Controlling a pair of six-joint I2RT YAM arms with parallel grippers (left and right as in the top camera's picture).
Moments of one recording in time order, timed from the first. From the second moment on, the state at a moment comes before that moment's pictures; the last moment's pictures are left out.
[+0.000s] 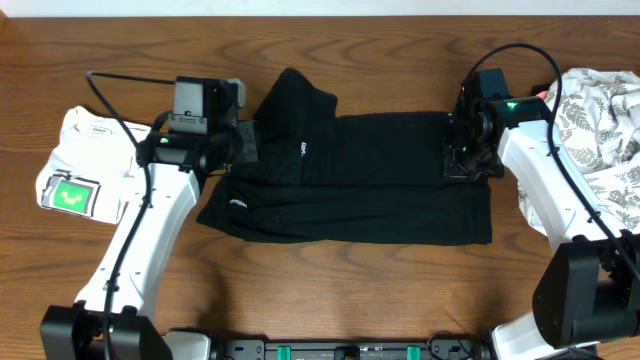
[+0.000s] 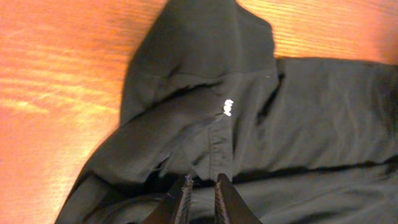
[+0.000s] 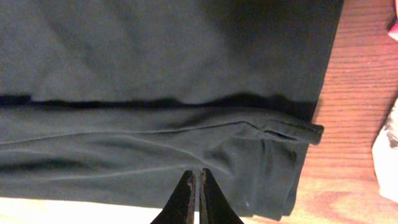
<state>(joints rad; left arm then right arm) -0.14 1.48 1.15 -0.66 0.23 -0.22 0.14 1.71 1.32 -1.07 -0.04 0.19</state>
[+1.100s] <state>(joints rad) -0.18 1.83 1.15 -0.46 -0.19 -0.08 0.14 1.71 1.32 -1.12 -0.04 0.19</state>
